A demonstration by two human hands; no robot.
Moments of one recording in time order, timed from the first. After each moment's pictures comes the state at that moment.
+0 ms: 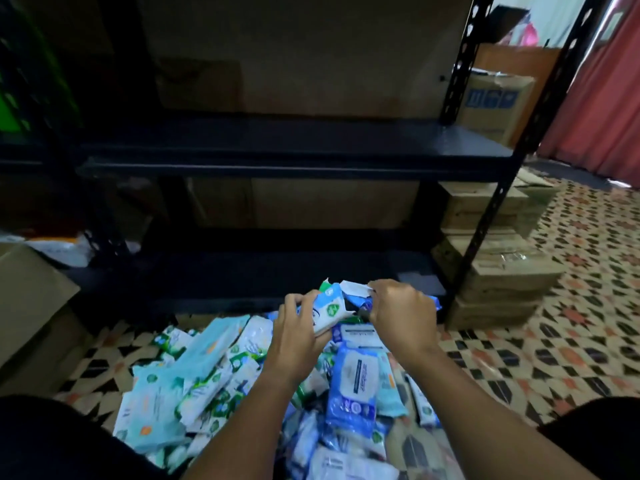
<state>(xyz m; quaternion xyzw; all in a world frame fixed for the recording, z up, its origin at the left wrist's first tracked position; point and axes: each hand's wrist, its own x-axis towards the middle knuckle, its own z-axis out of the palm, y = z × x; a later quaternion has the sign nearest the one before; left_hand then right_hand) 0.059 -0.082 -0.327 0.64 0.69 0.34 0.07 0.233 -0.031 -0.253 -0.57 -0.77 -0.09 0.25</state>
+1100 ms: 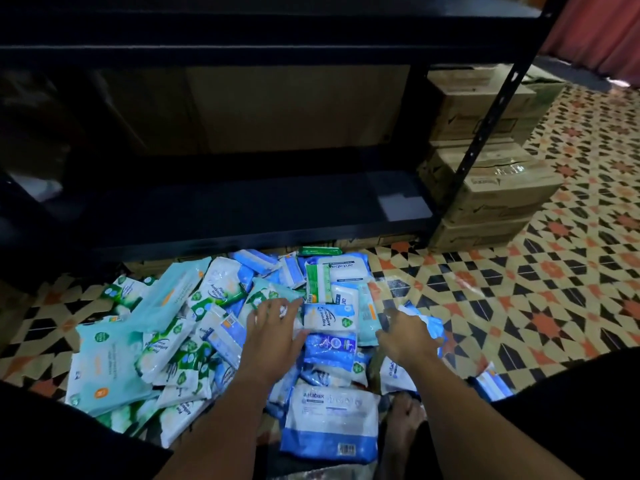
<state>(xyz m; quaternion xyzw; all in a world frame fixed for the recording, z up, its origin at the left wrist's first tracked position) 0.065 -0.091 -0.478 0.72 0.69 0.11 0.05 0.315 -0.033 -0.444 -0.73 -0.61 0.30 -0.04</state>
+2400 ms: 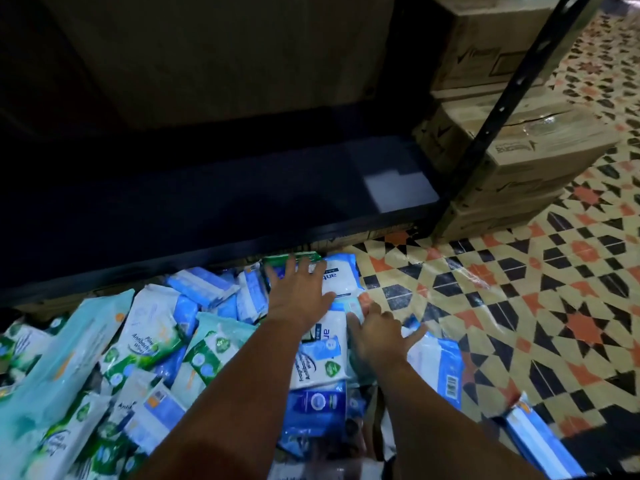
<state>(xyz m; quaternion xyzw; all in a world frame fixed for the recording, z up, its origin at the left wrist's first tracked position) 0.133 0.115 -0.513 0.71 0.69 -0.07 0.13 0.285 0.070 -0.540 -0.78 -0.56 0.28 -0.04</state>
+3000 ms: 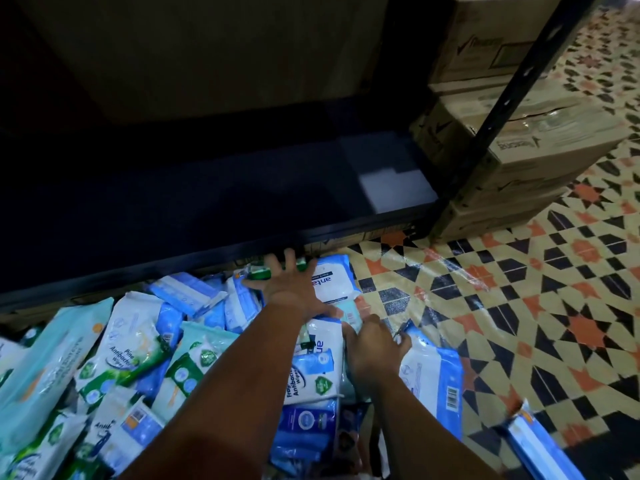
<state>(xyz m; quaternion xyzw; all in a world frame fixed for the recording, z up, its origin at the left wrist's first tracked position) 0.142 0.149 -0.519 0.63 0.72 -0.21 0.22 0.284 0.067 -0.553 -0.79 -0.55 0.28 0.00</state>
